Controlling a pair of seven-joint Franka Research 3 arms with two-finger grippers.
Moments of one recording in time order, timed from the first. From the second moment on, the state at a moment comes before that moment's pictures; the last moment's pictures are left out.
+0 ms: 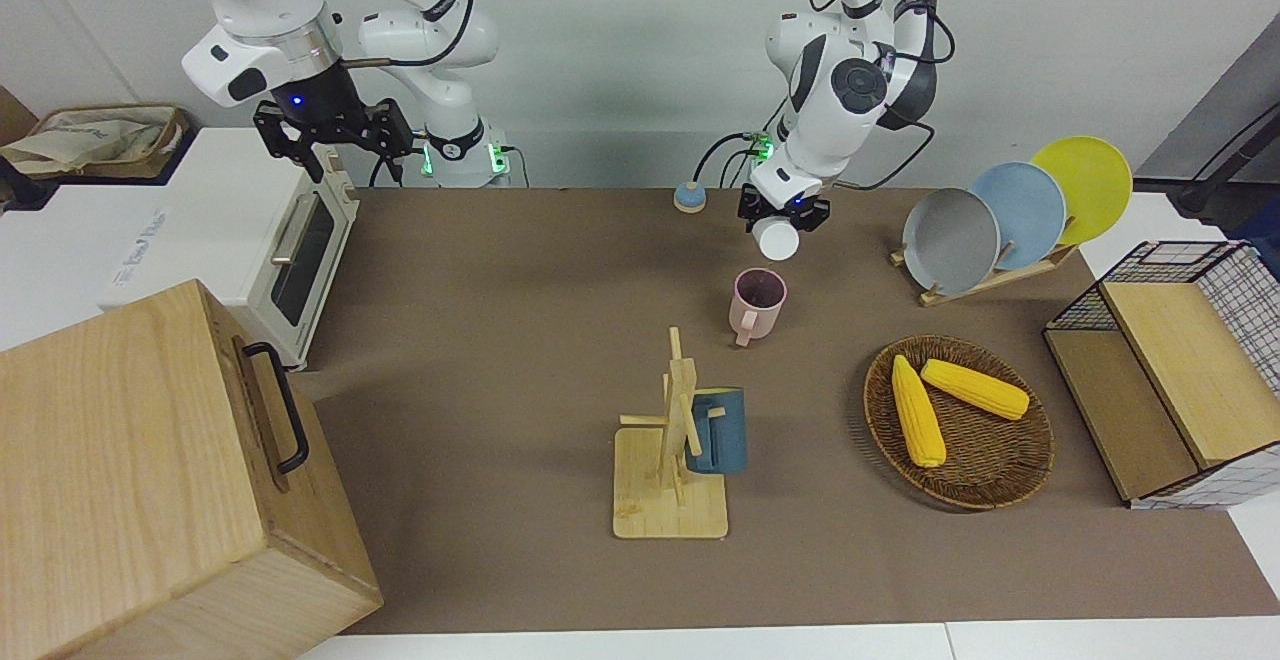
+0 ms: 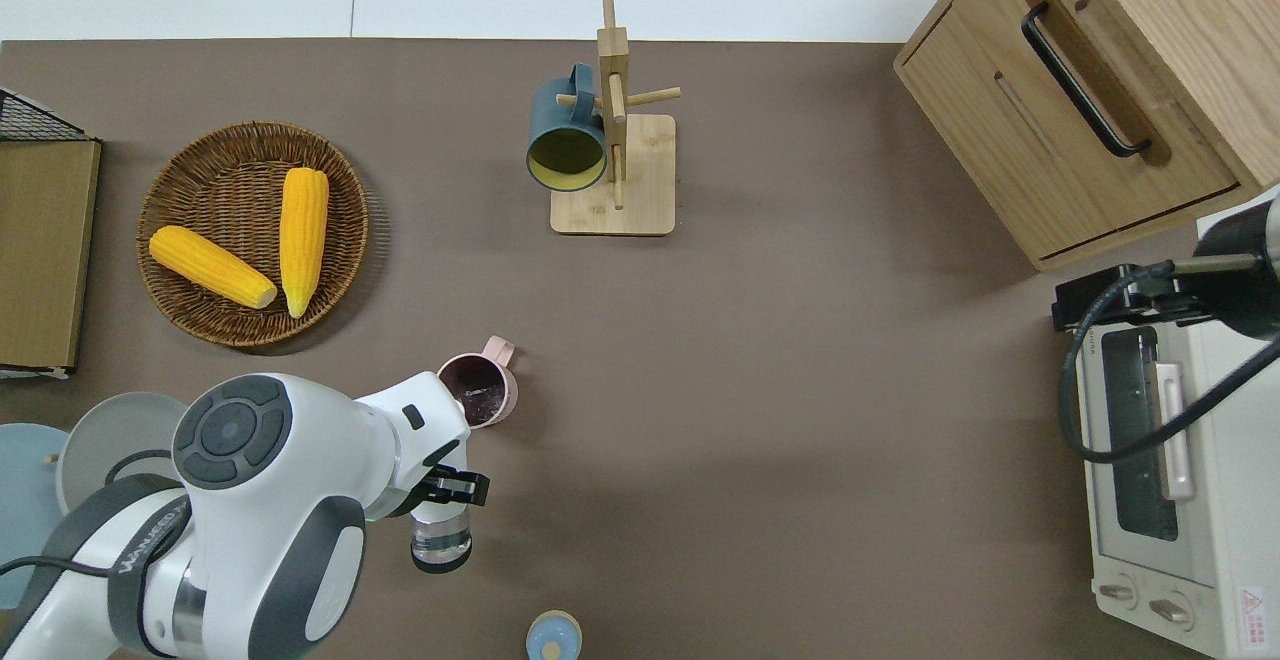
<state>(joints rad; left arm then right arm) -0.16 -0.20 -0.20 -2.32 -0.21 1.98 -0.04 0.09 0.03 -0.03 -1.44 0.01 1.42 0.07</state>
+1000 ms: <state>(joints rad) -0.16 -0.14 -0.19 -2.27 -0.20 1.92 -0.07 0.09 0.03 -0.03 -1.44 0.01 1.42 0.07</state>
